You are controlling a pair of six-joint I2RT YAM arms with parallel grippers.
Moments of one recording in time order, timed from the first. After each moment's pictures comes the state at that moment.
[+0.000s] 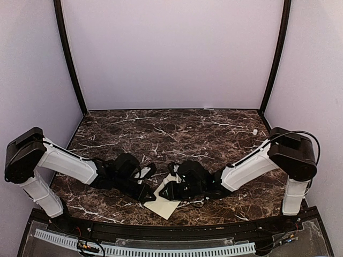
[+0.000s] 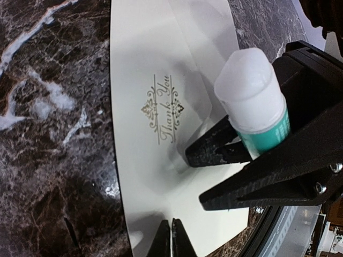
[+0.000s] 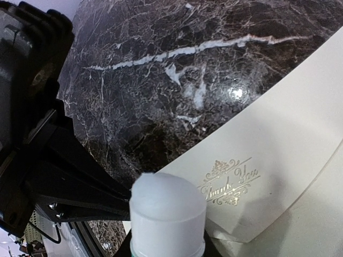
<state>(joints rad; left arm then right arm) -0.92 1.60 0.60 0.06 0.40 -0.54 1.17 1.91 0.87 0.38 -0.14 0.94</state>
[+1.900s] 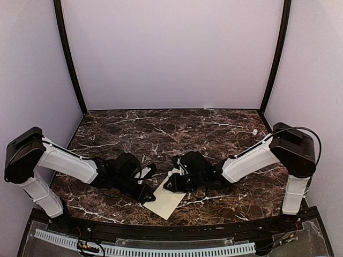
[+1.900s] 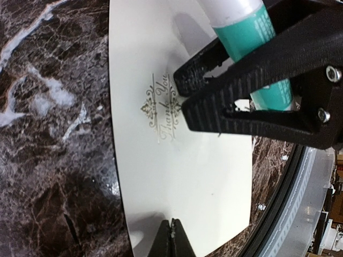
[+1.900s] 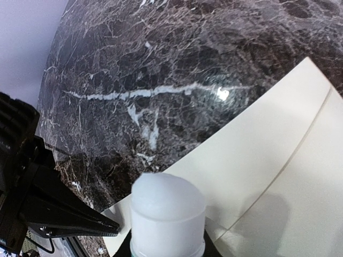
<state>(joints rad) -0.93 1.59 0.62 0.02 0.38 -0.53 1.09 1.90 0.91 0.26 -0.15 0.88</state>
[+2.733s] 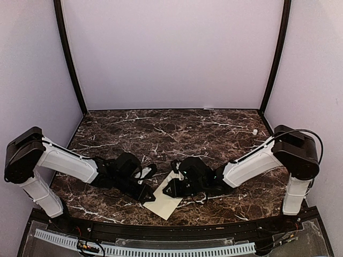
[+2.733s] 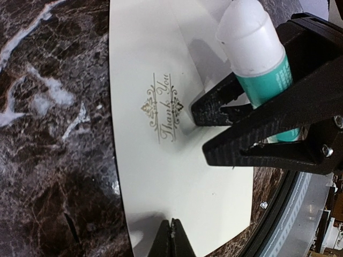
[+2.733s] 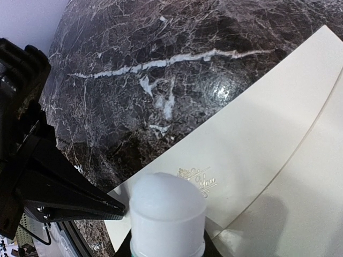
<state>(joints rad) -0.93 1.59 0.63 0.00 0.38 -0.51 1.14 1.88 0.88 0.28 -0.13 0.89</state>
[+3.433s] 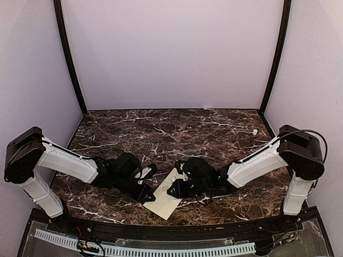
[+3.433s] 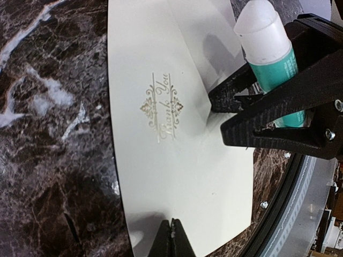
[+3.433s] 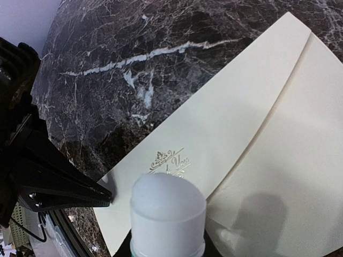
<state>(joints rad) -0.93 1.59 0.63 0.00 0.38 -0.51 1.14 1.83 0.83 0.25 -0.10 0.90</state>
